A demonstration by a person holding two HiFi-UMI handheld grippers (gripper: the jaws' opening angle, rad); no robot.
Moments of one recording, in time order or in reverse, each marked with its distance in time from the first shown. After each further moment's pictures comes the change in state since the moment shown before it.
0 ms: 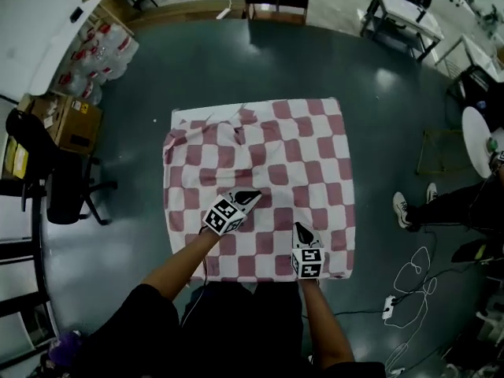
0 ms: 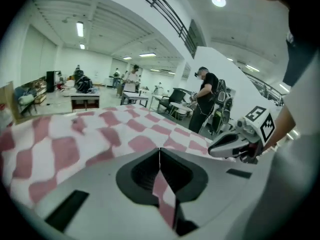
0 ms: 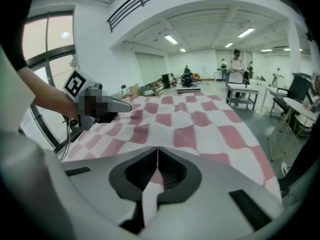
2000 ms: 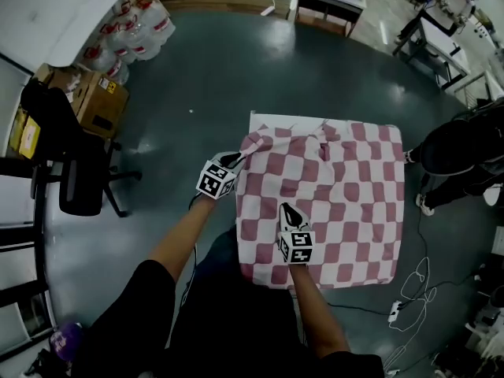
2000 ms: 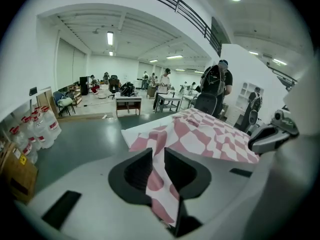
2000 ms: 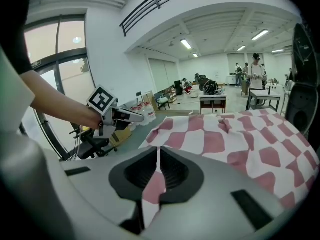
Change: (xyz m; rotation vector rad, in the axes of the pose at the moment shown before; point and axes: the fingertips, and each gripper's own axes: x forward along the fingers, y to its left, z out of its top) left arm -0.249 0.306 -0.038 -0.073 0.014 0.292; right arm 0.143 0.298 0.147 -0.030 -0.093 0.101
